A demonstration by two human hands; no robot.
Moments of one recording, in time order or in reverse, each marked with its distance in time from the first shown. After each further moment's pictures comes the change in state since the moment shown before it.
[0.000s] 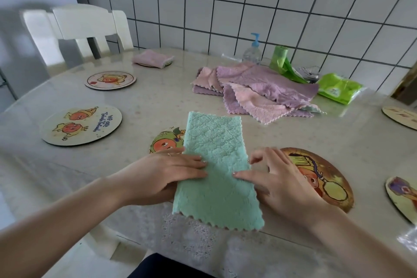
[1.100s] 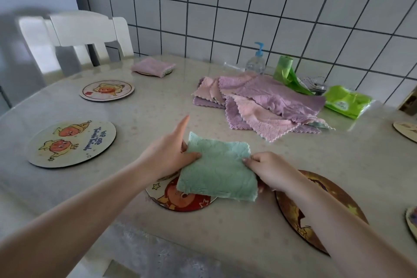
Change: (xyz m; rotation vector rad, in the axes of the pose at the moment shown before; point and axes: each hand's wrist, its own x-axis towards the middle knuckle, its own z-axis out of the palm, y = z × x) left_hand 0.070 -0.046 -0.003 -0.311 0.097 -0.835; right_hand 0.086 0.030 0.005 0.601 -0.350 0.805
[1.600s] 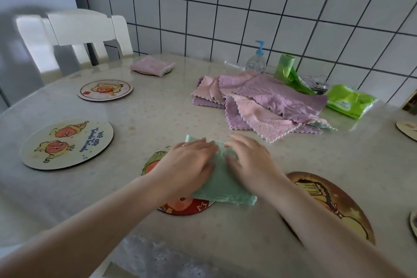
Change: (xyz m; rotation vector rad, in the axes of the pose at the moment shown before) left_hand -0.017 0.034 0.016 0.325 -0.029 0.305; right_hand 0.005 -0.017 0.020 -0.428 0.243 -0.394
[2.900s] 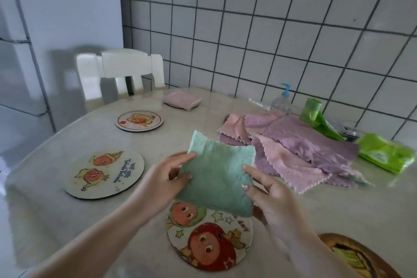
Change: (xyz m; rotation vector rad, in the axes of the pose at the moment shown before) left_hand -0.029 -0.060 -0.040 -0.912 0.353 -0.380; right_hand 0.012 -0.034 -0.004 1.181 0.076 0.278
